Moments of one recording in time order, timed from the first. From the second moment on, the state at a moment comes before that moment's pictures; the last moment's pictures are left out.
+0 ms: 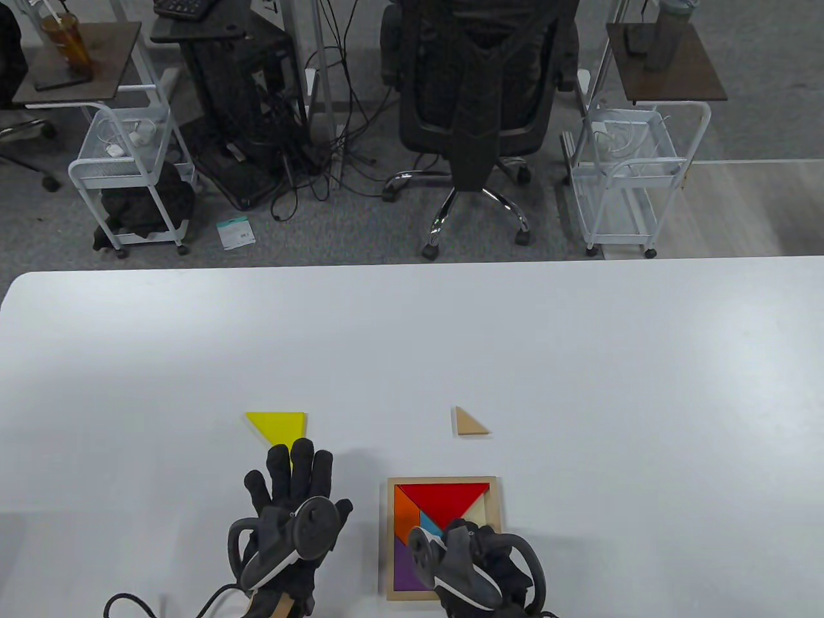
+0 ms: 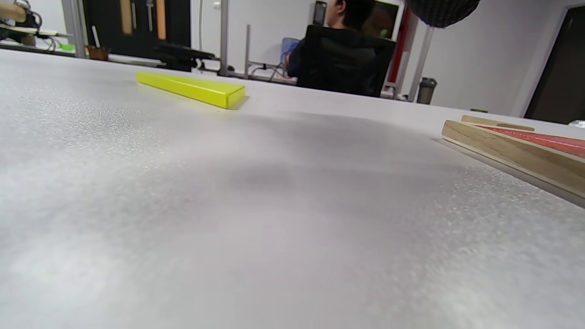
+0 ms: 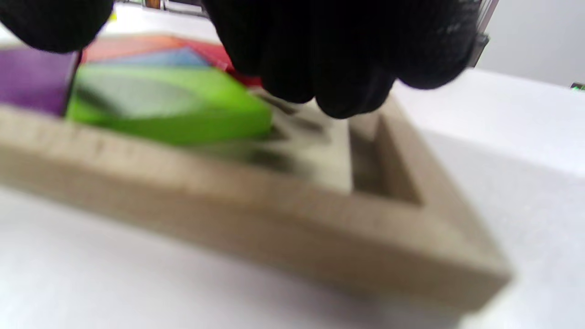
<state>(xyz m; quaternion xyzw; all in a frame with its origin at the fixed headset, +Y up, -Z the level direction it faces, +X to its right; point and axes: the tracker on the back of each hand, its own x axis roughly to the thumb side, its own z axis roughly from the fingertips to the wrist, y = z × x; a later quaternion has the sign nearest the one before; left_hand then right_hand) -0.178 -0.769 -0.181 -0.07 -0.08 0.08 0.99 0.046 -0.763 -0.152 -0.08 -0.07 -0.99 0.07</state>
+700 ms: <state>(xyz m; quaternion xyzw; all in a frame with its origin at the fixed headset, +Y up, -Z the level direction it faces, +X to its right) -0.185 -0.766 -0.182 -0.07 -0.05 0.06 0.99 0.177 -0.760 -0.186 0.09 -0.06 -0.99 0.03</state>
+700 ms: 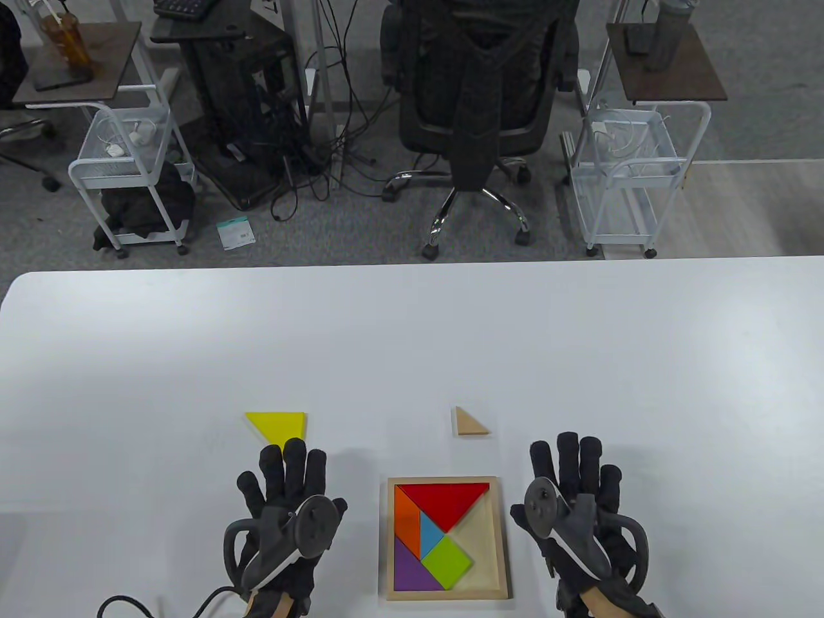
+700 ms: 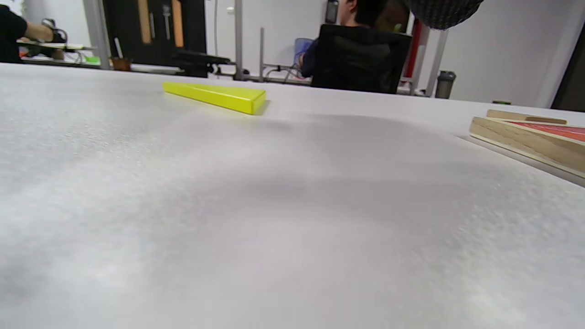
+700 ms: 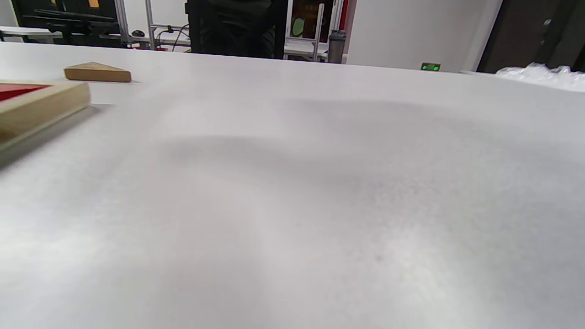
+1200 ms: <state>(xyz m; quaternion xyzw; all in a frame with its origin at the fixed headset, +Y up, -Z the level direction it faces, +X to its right) -0.219 -0.762 -0.266 -0.21 0.20 0.08 0.95 0.194 -0.763 -0.185 0.11 -0.08 -0.99 0.01</state>
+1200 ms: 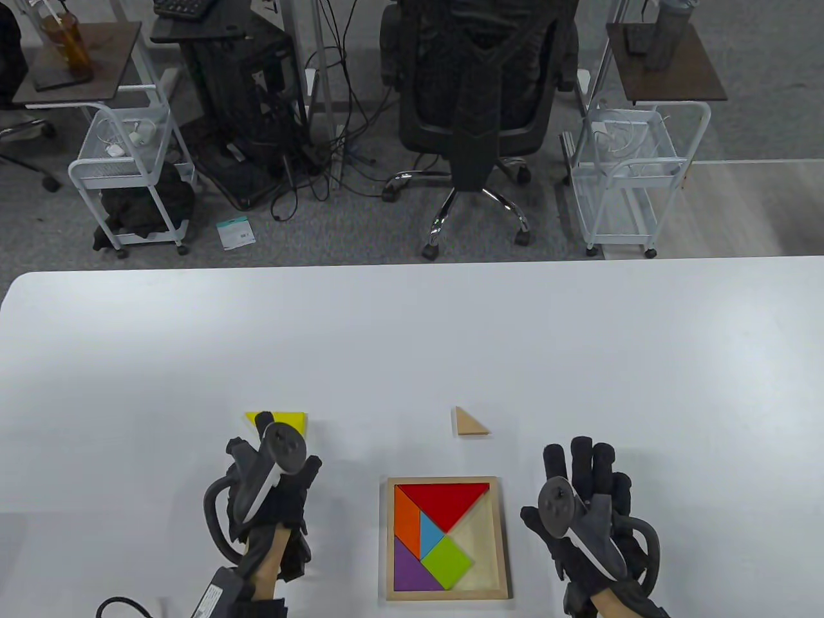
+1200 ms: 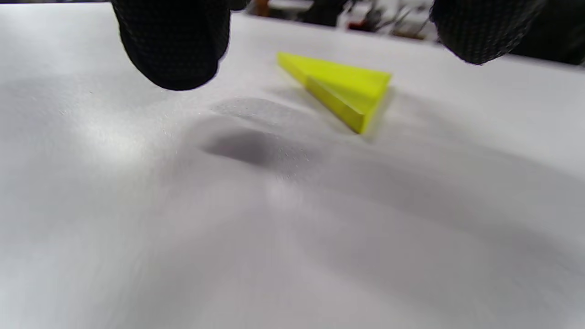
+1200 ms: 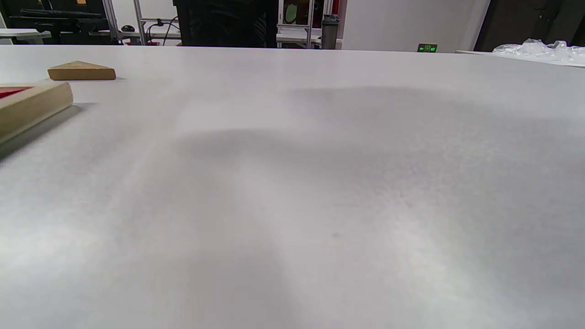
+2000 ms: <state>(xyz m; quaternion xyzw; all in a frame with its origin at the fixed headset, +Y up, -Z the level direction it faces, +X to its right) -0.216 -0.785 -0.348 -0.43 0.28 0.07 0.86 0.195 -0.762 -0.186 0.11 -0.10 -0.99 0.01</state>
